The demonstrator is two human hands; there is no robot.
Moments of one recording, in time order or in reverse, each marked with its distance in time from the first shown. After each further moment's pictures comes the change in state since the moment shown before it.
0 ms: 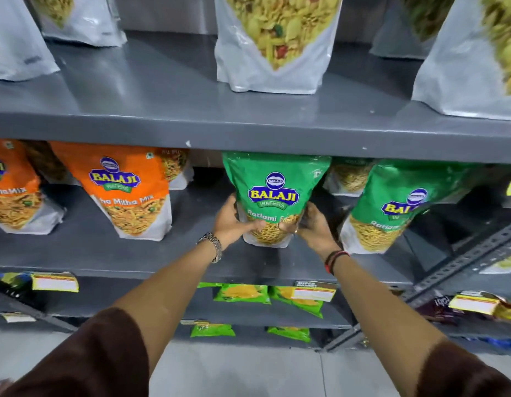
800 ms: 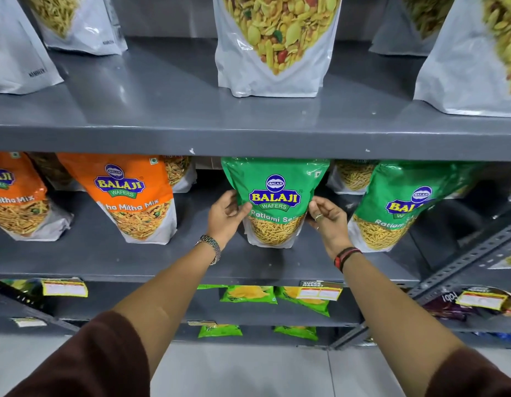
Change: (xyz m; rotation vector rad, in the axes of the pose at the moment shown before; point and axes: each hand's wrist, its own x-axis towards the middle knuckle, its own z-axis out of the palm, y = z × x) left_hand -0.006 0.016 -0.009 -0.104 0.163 0.137; right_hand 0.005 0.001 -0.011 0.265 0.150 -0.076
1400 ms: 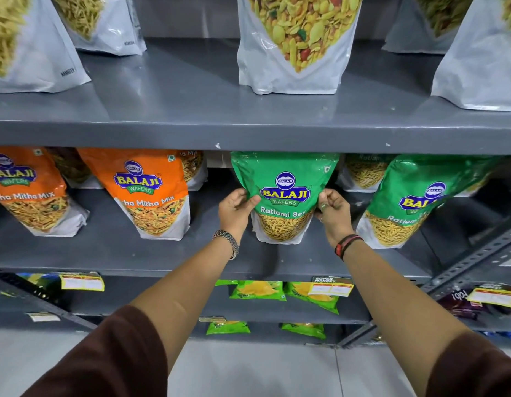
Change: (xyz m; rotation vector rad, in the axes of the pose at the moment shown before) left_hand 0.003 -0.002 -0.001 -0.261 0.134 -0.060; right_hand 0.002 -0.013 0.029 0.012 0.109 0.039
